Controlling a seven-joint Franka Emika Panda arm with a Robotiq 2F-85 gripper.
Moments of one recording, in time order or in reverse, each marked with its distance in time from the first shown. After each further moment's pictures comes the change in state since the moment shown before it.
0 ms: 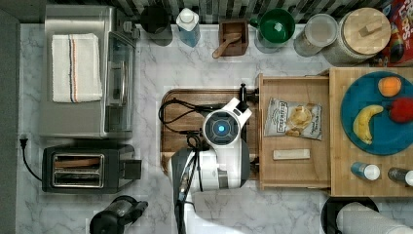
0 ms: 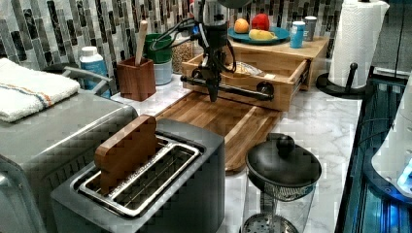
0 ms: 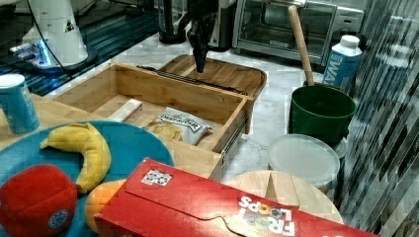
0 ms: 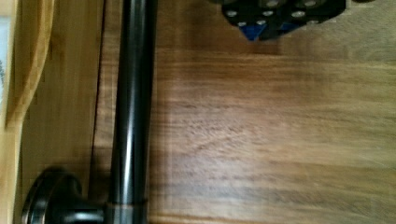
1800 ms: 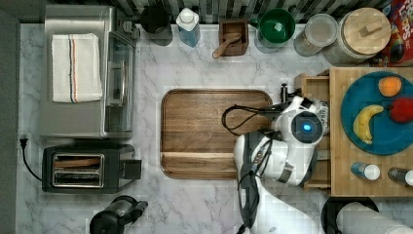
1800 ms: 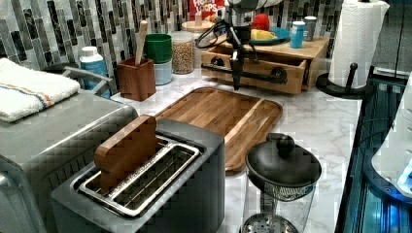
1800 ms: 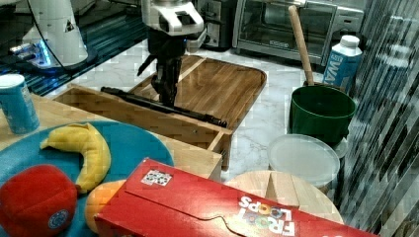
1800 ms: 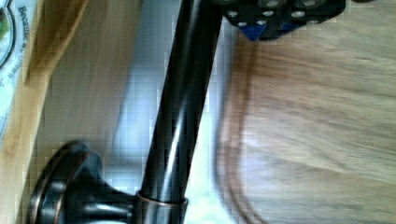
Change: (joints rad) arm -0.212 0.146 -0.153 0.105 0.046 0.076 -0.554
